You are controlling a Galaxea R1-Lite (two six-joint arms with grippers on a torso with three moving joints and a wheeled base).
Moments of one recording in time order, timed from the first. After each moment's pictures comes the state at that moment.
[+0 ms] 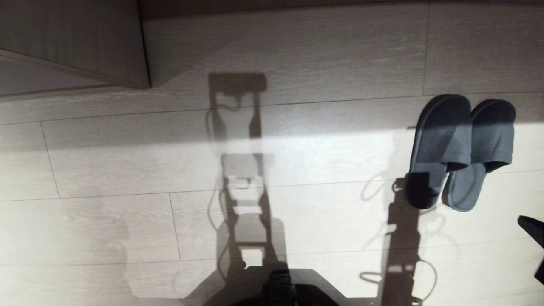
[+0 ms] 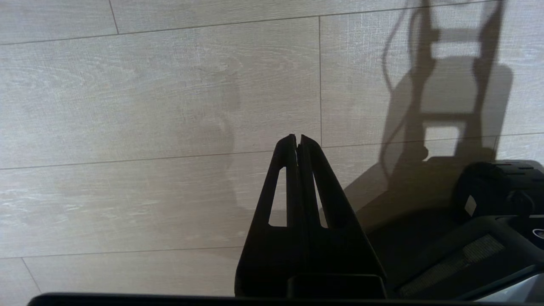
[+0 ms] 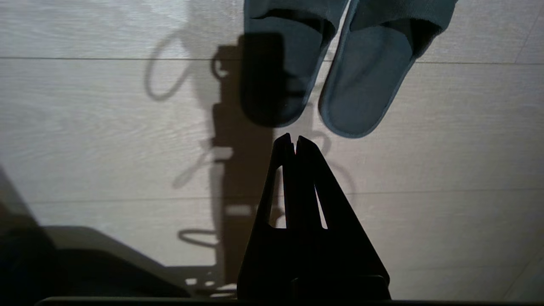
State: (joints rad) left arm 0.00 0.00 0.00 0.00 0.00 0.00; right arm -0.05 0.89 -0.28 -0.47 -0.06 -0.06
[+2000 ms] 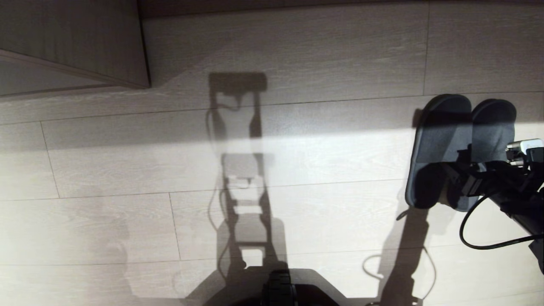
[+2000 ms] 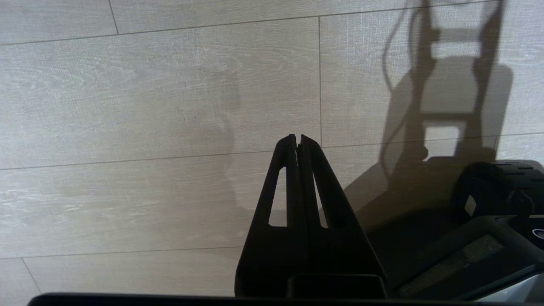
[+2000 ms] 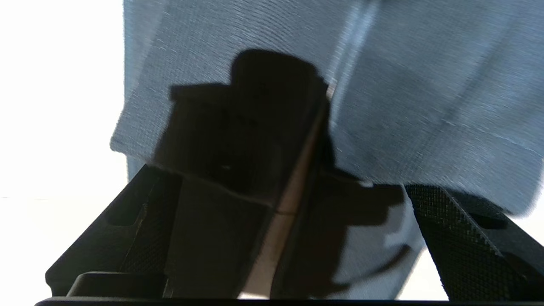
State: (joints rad) left arm 0.00 0.00 0.00 0.00 0.00 0.00; right arm -0.34 1.87 -0.45 -1.51 0.30 -0.10
